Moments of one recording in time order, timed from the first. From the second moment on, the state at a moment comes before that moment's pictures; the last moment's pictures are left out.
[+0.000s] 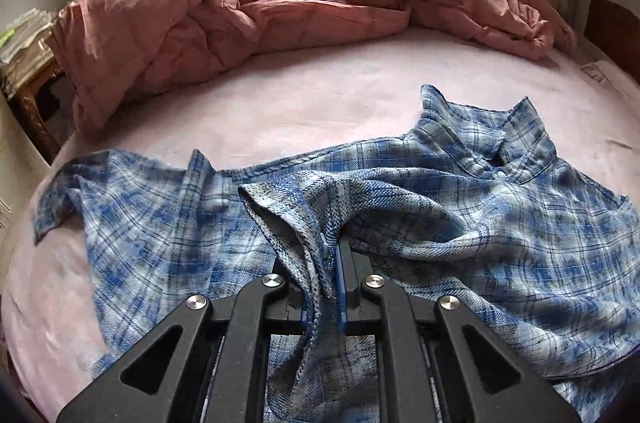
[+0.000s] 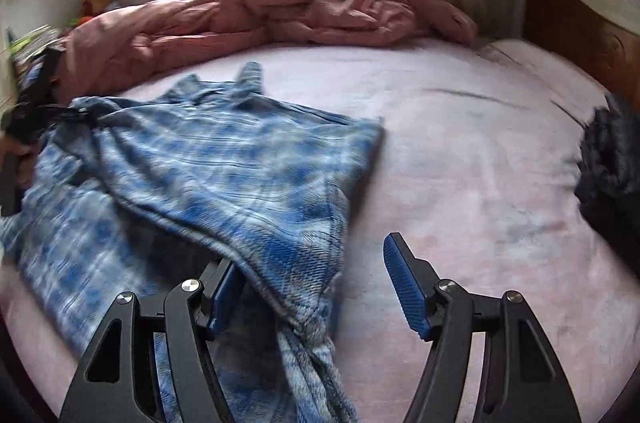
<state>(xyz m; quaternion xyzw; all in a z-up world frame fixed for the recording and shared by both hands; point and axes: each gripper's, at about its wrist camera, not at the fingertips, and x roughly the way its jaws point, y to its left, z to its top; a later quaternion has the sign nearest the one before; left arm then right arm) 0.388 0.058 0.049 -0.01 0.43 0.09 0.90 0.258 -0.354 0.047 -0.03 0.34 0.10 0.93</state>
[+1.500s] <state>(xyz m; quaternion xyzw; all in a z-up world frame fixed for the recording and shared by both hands) 0.294 0.332 0.051 -0.24 0.33 0.11 0.91 0.284 -0.317 0.044 0.10 0.31 0.04 0.94</state>
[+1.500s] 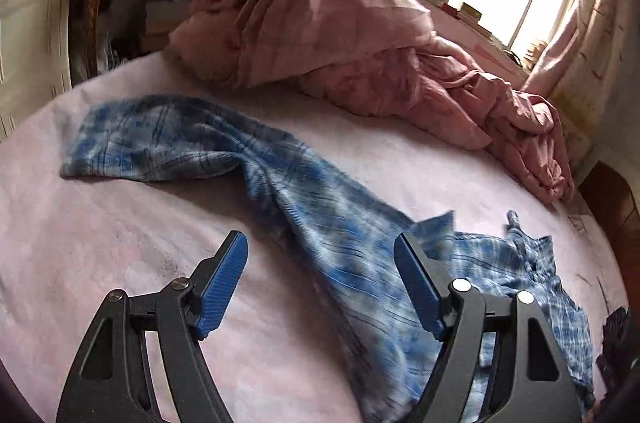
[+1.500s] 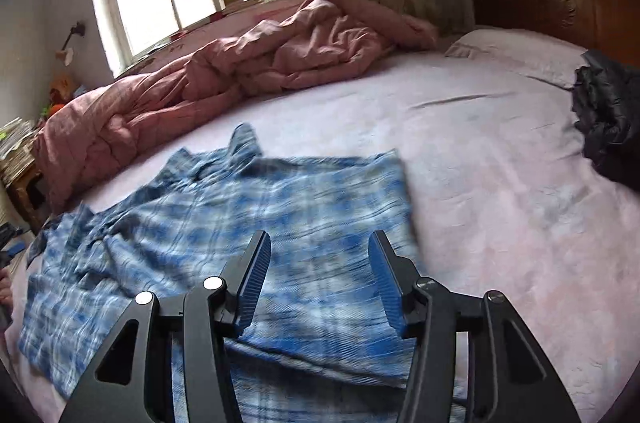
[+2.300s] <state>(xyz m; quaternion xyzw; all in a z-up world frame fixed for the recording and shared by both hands) 0.320 0.356 0.023 -0.21 0.28 0.18 0.92 0.302 -0.305 0.009 0.10 0.38 0.05 0.92</state>
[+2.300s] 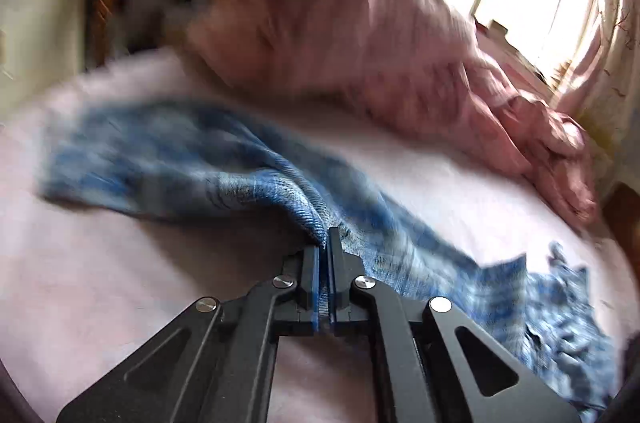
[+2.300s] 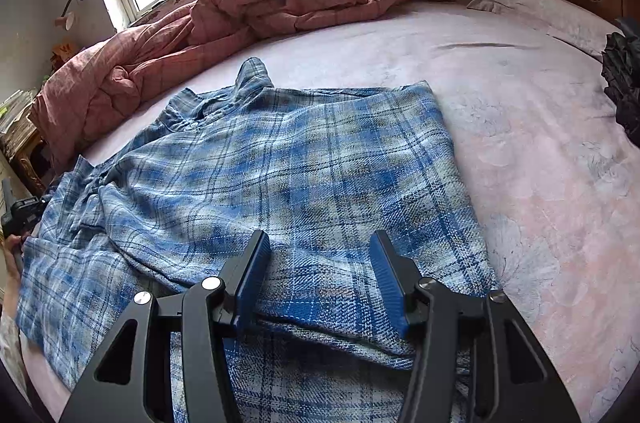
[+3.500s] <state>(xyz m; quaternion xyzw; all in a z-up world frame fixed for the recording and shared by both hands) 0.250 0.316 0.002 -0.28 0.34 0.16 0.88 0.297 -0.301 0.008 0.08 0.39 0.03 0.92</state>
